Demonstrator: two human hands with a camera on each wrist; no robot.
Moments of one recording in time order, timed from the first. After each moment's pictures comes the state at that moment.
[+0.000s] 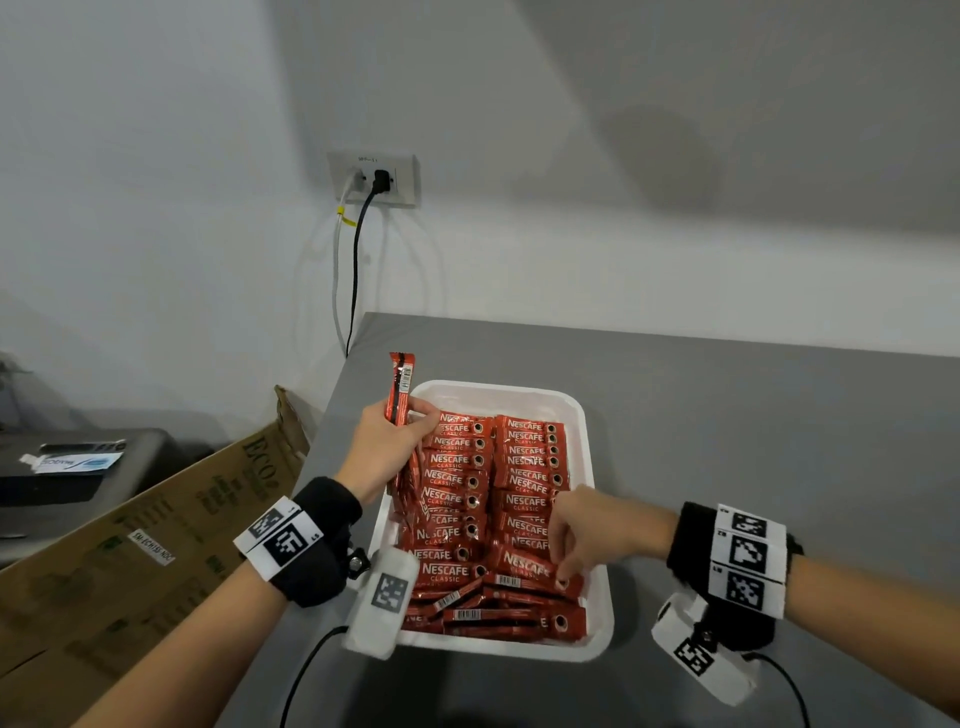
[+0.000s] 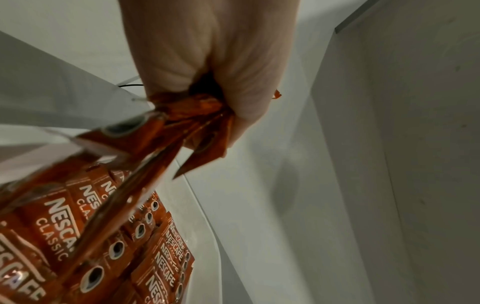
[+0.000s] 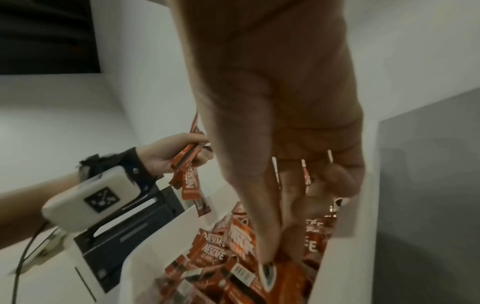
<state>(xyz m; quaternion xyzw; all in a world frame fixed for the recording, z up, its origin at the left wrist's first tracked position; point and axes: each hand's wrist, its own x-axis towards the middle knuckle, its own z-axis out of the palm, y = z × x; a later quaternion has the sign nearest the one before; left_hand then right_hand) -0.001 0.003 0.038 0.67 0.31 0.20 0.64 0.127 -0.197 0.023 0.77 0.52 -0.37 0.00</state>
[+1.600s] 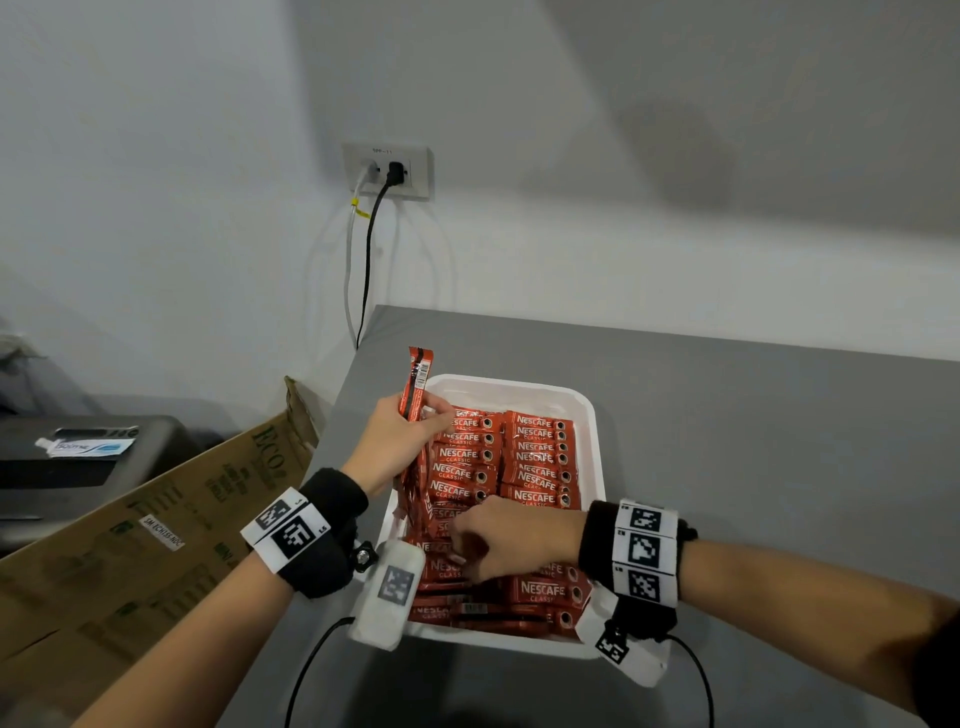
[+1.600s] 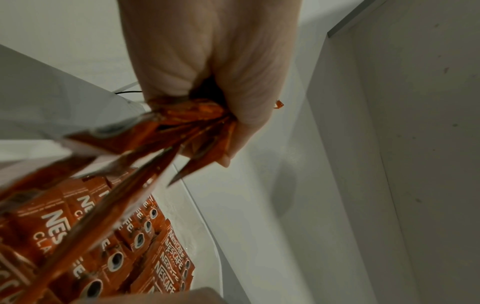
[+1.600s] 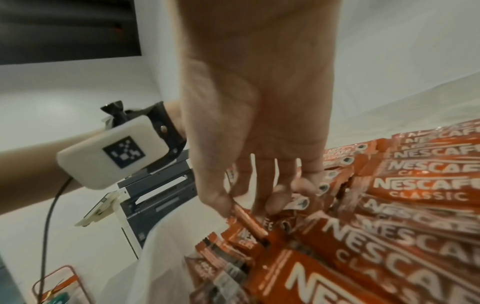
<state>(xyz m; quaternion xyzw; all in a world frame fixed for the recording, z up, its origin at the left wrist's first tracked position) -0.006 0.002 0.045 0.70 0.29 0.16 0.63 0.077 -0.134 0.006 0.68 0.62 -0.38 -0.05</state>
